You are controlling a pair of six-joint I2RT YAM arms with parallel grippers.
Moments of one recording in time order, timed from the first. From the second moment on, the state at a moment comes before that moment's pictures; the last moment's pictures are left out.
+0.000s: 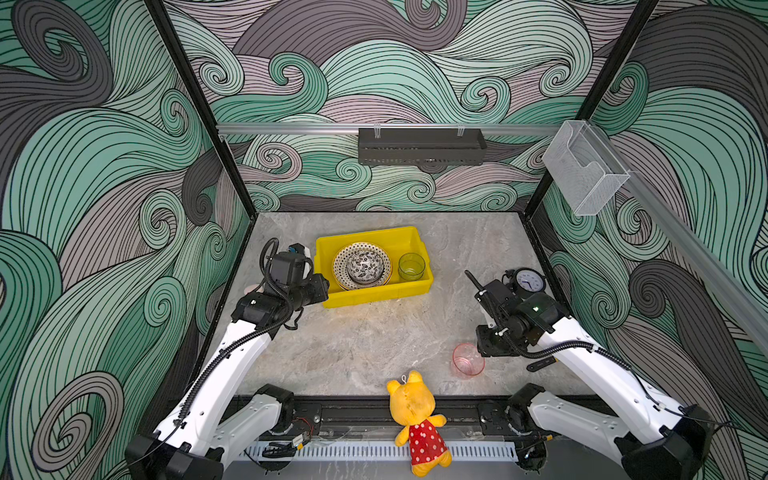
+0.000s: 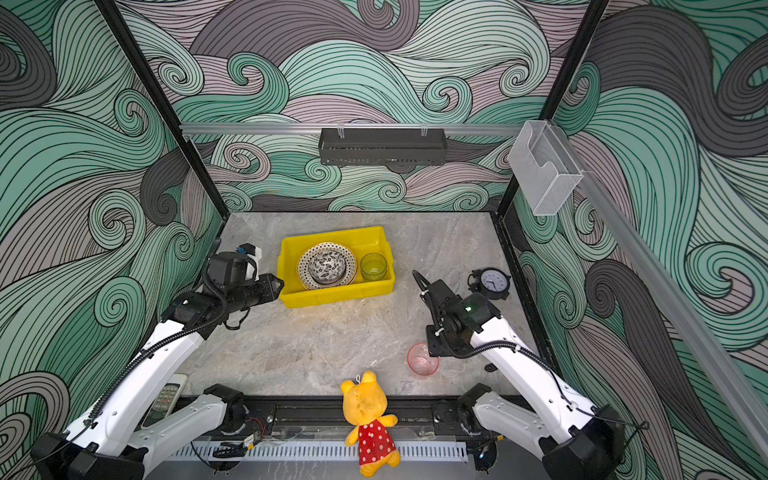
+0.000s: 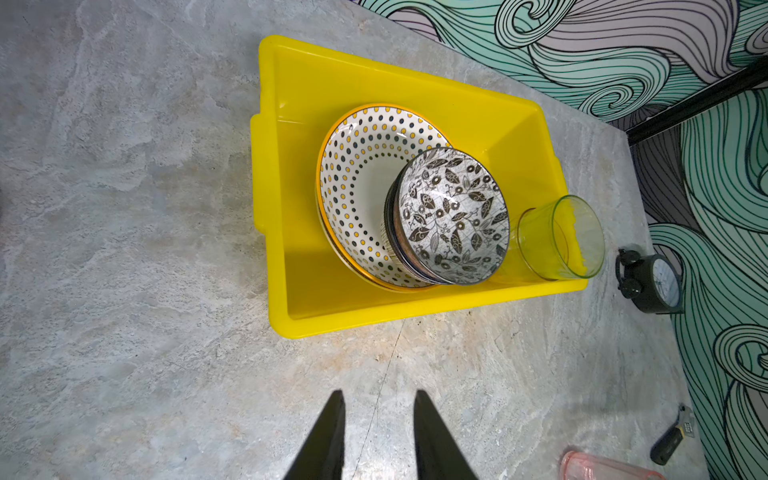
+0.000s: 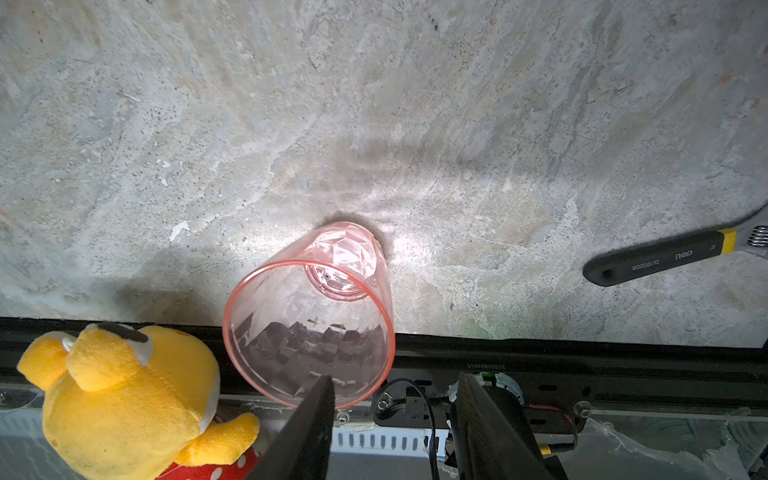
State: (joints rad) left arm -0.29 0.97 0.95 -0.73 0.05 -0.50; right arm 0.57 1.03 0.94 -1.37 0.02 0.50
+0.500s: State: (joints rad) left arm -0.29 0.97 0.94 -0.73 0.05 -0.50; right arm 0.57 1.06 0.89 -1.34 0.01 0.50
